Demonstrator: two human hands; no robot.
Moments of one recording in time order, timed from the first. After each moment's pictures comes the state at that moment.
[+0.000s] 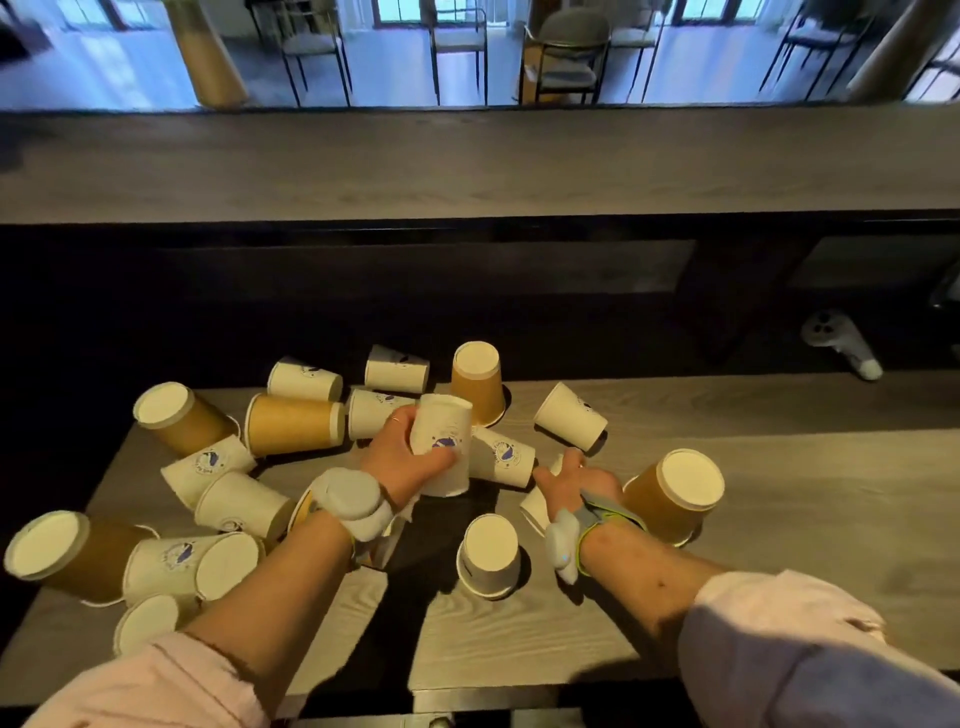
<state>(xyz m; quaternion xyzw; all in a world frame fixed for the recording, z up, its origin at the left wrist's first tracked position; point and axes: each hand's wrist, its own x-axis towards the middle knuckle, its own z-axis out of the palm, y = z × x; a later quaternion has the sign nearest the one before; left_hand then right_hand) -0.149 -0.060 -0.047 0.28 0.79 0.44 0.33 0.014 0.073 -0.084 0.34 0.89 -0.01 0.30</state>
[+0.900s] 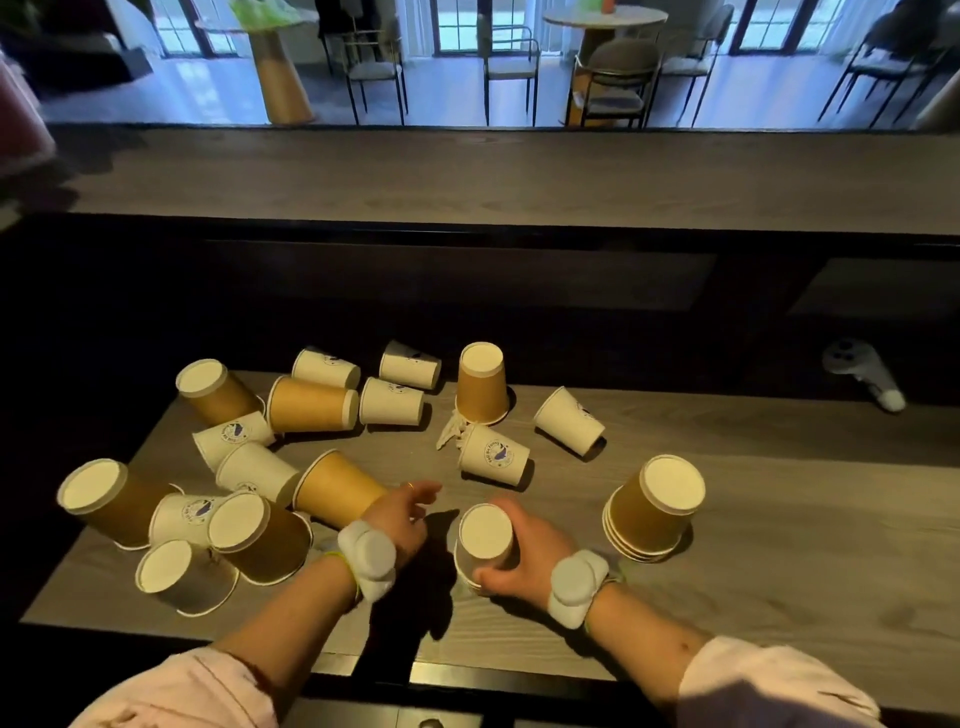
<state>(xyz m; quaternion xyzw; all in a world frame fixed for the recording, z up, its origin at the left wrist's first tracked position) -0.099 -0.098 -0.085 0.30 0.86 0.24 0.34 0.060 0.025 -0.090 0.21 0.87 -0.44 0.04</state>
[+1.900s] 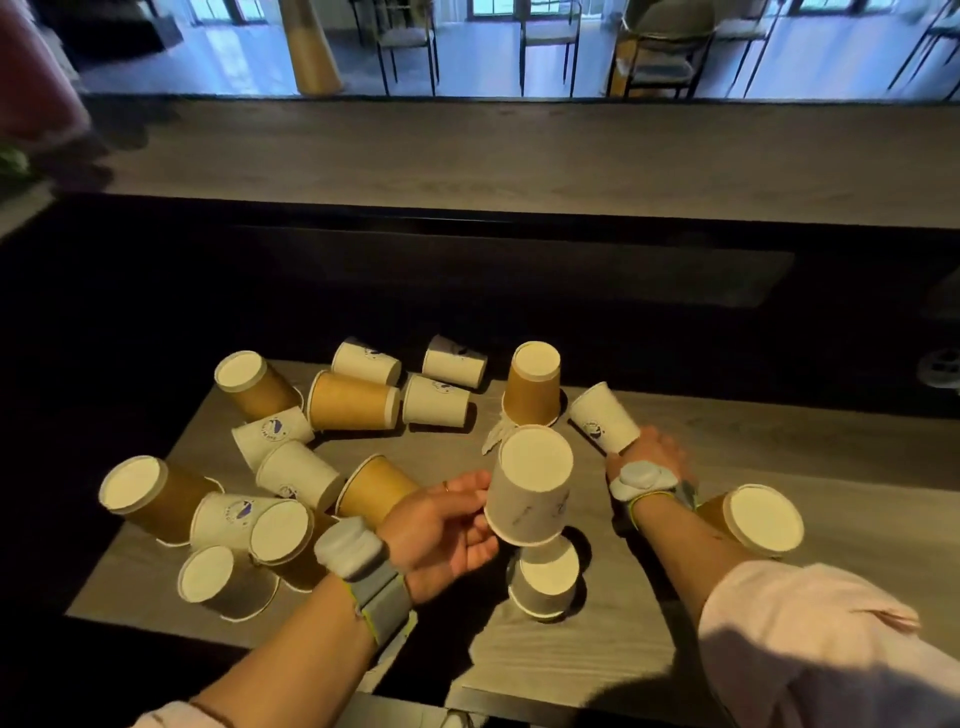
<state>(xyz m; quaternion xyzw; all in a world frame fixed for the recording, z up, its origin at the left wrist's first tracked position) -0.102 -0.102 -0.022 -0.06 0.49 0.63 0.60 -0.014 0.136 -0.126 0.61 0.77 -0.19 0.05</state>
